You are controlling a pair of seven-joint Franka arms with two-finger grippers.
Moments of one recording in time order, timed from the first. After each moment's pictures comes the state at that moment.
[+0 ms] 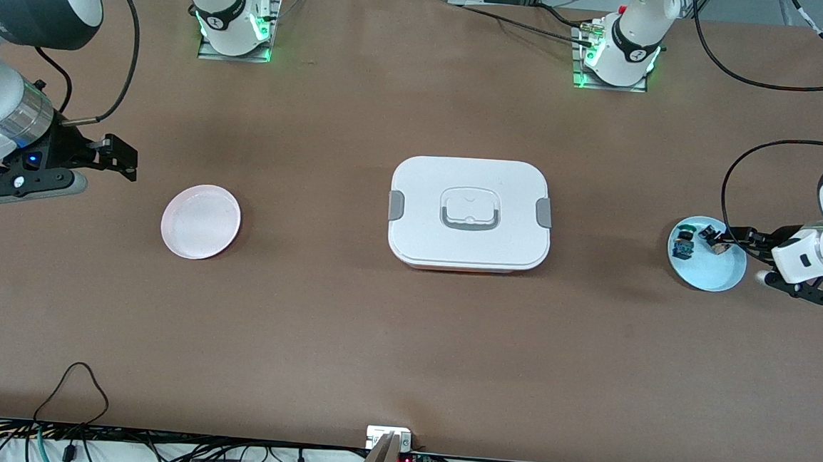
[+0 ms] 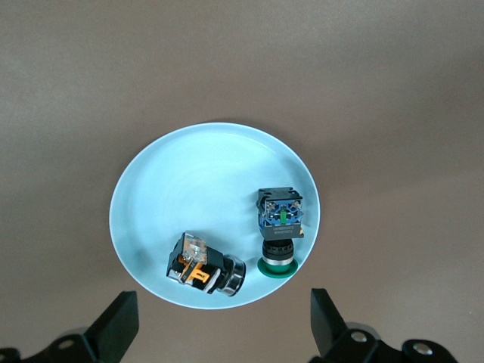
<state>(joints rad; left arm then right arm) 0.30 0.45 0.00 -1.78 0.02 1.94 0.56 0.20 0.14 -0.12 -1.61 -0.04 1.76 -0.14</state>
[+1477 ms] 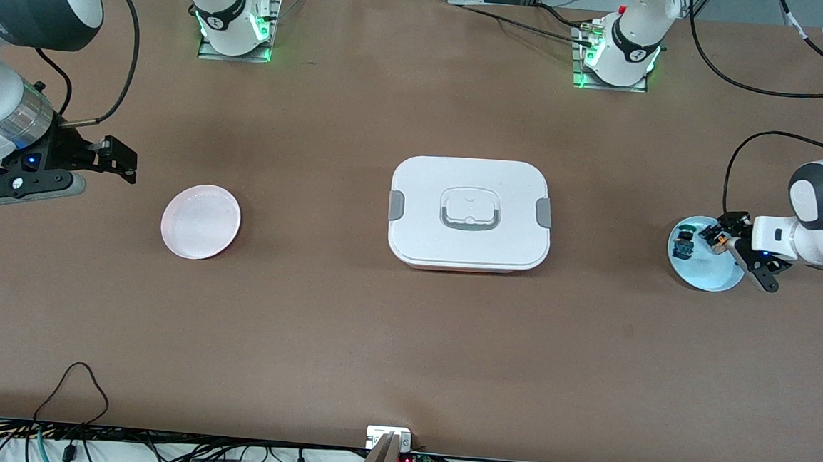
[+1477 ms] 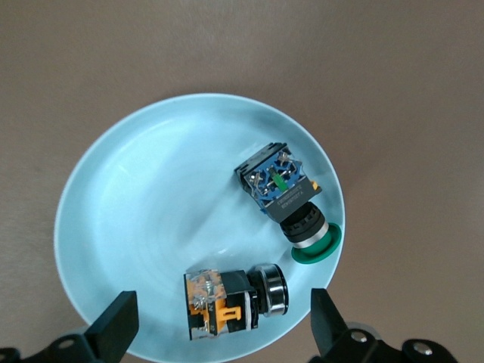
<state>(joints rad) 0.34 0.48 0.00 -1.93 0.02 2.16 1.19 0.20 0.14 -0.12 -1.61 -0.04 1.77 -0.14</state>
